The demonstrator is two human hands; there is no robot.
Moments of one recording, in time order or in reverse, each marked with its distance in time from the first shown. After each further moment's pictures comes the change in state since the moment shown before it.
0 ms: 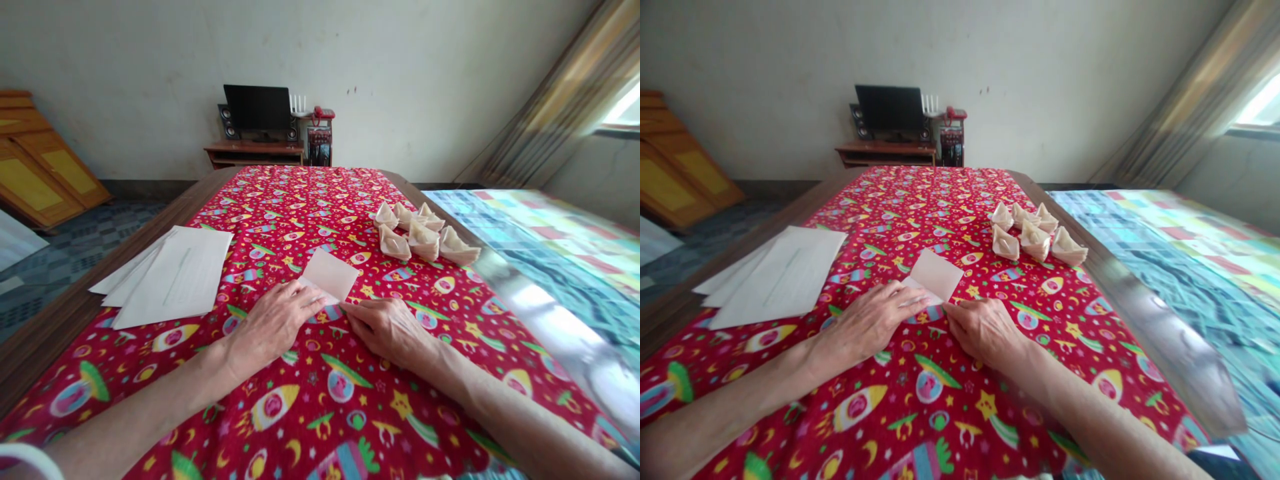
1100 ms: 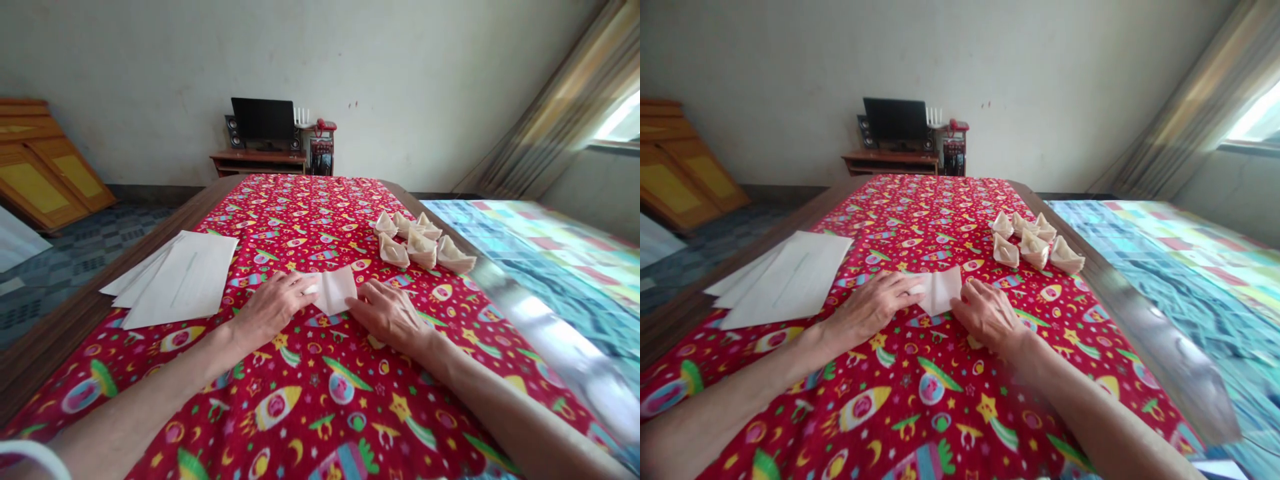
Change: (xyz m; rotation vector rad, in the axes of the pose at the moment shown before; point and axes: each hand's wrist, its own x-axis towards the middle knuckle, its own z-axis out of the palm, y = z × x) left_hand 0.007 -0.028 0.005 0.119 0.136 0.056; right_hand 0.013 0.017 -0.008 -0.314 0.262 -0.233
